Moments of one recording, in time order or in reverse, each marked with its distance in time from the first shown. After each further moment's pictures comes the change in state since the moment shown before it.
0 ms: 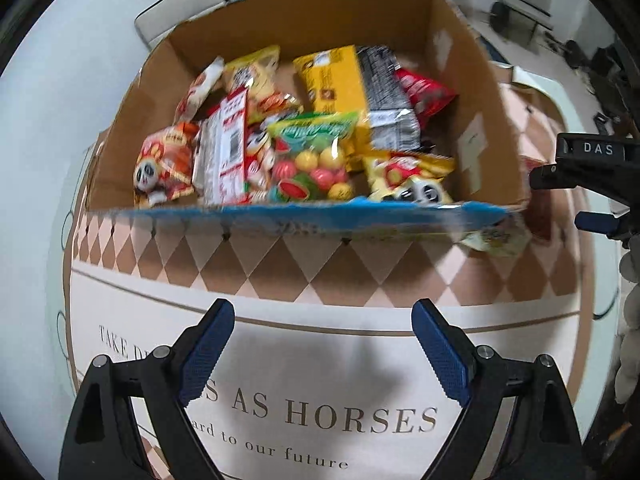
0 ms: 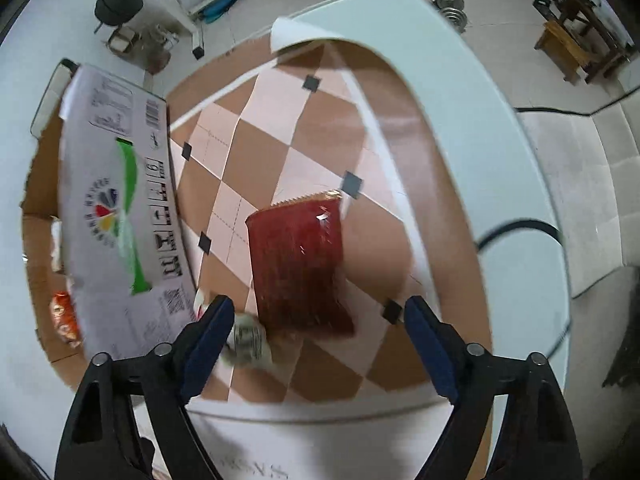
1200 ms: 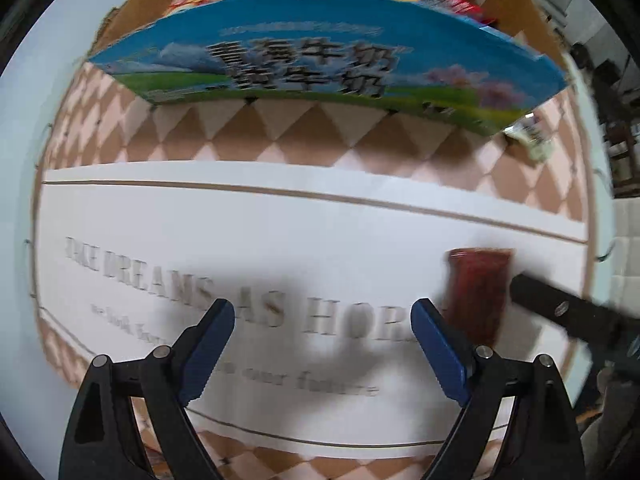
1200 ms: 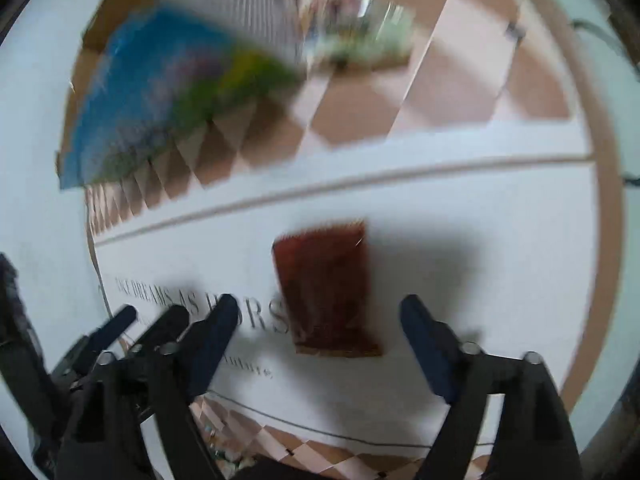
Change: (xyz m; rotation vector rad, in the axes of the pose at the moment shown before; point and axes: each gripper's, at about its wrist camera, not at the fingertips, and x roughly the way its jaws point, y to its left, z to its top) left arm 0.026 0.048 -0.066 -0.081 0.191 -0.178; right arm 0.028 0.024 -0.190 -0.145 0.185 0.174
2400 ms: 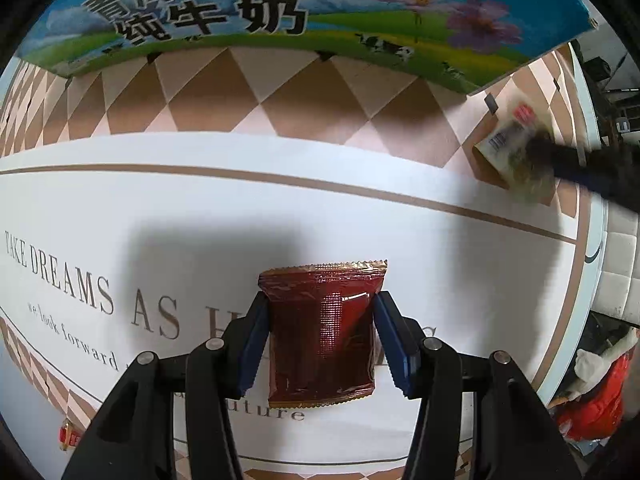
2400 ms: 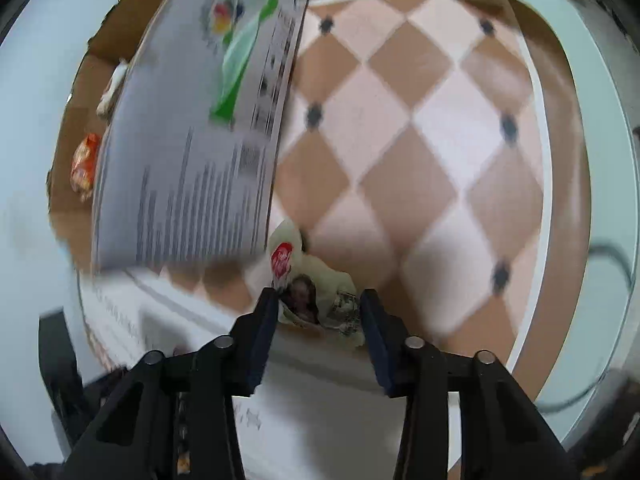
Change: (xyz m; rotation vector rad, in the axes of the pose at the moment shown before) left arm 0.067 -0.036 0.017 -0.007 0.124 -0.082; right arm -0.020 -0.002 0.139 -0.239 0.018 -0.059
